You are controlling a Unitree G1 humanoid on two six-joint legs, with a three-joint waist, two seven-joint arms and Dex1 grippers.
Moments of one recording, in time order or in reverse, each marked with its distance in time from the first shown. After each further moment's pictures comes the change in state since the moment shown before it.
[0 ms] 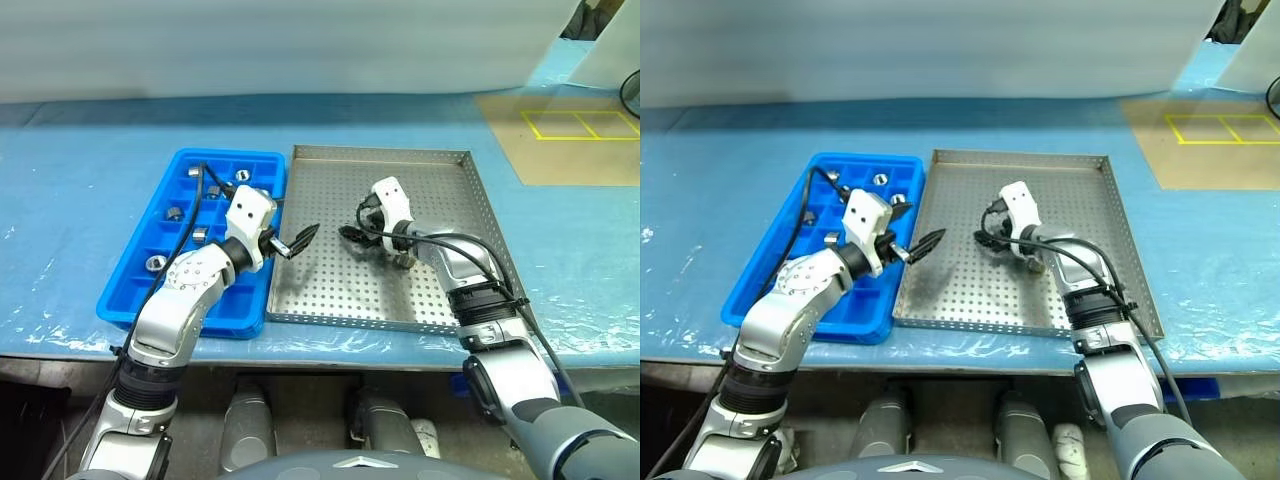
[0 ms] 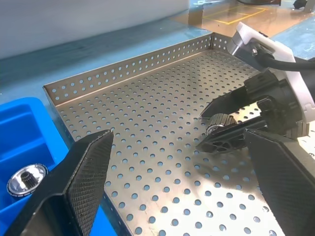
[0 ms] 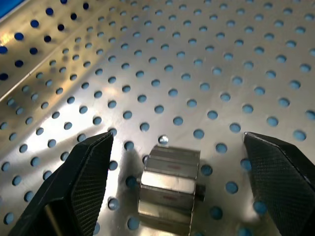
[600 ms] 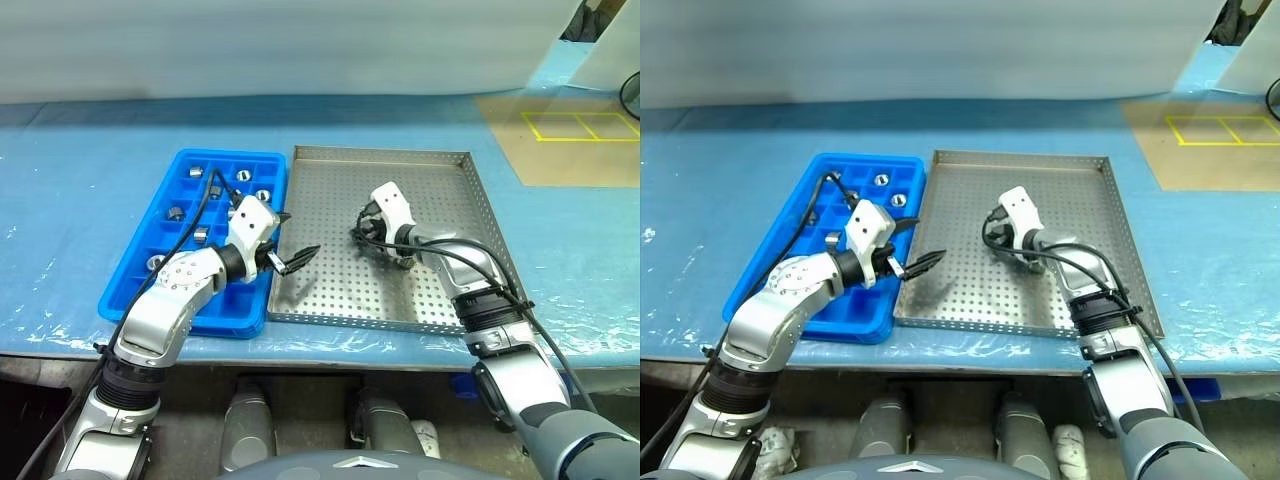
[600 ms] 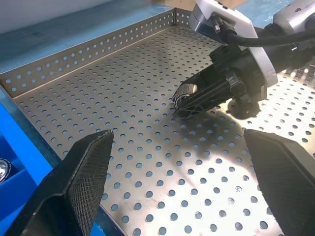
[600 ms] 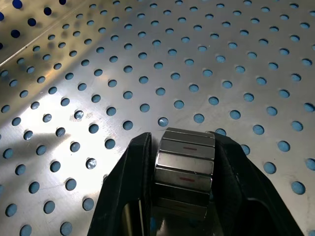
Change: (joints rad) left arm 0.003 0.097 -0.030 -0.003 -0.028 0.022 -0.143; right arm 0.031 -0.046 0.074 -0.014 -0.031 -0.081 0.023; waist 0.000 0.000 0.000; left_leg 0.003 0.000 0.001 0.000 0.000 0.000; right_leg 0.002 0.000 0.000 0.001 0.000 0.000
